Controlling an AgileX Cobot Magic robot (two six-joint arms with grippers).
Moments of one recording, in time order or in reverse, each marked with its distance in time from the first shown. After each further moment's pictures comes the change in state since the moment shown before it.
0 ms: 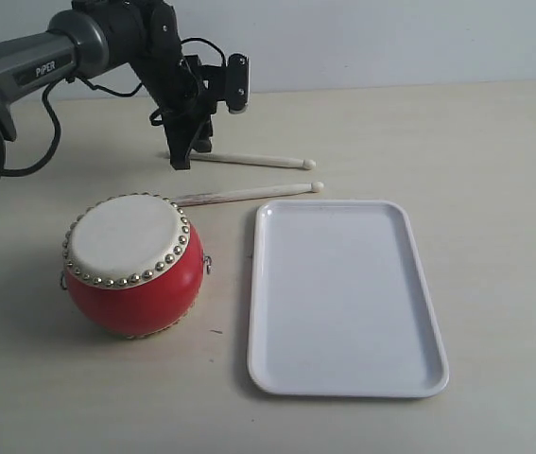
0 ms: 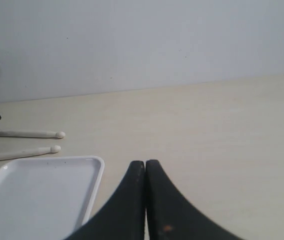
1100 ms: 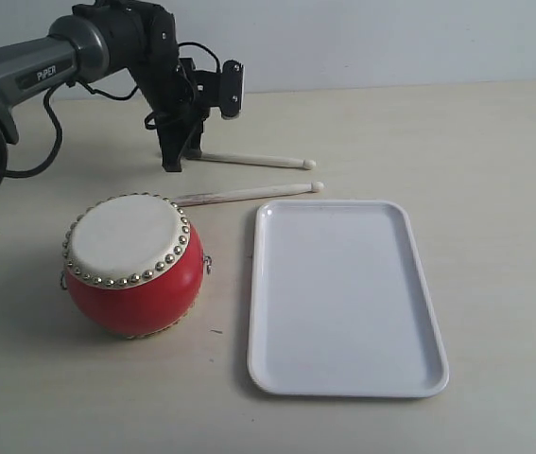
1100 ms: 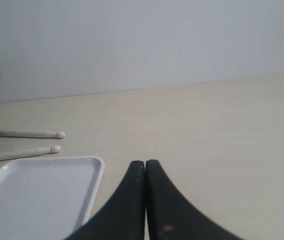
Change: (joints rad) left arm 0.006 0.020 0.000 0.069 -0.007 -0.017; right arm 0.000 0.000 0.000 0.000 0.000 0.000
